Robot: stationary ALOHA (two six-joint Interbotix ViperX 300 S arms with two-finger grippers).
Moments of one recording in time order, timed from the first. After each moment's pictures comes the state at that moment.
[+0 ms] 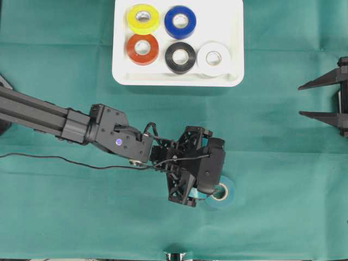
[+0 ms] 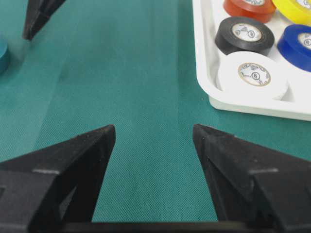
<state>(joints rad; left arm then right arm) -0.24 0.45 0.20 -0.03 0.00 0.01 -0.05 -1.23 1.60 -0.33 -0.11 0.34</state>
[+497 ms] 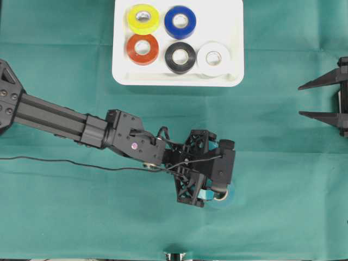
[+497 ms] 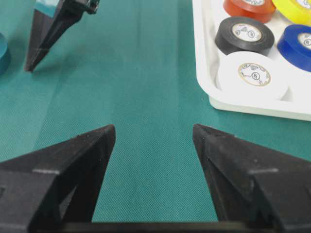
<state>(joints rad) -0.24 0.54 0.10 -0.02 0.10 -0.04 -0.05 -1.23 1.60 -0.33 -0.11 0.34</state>
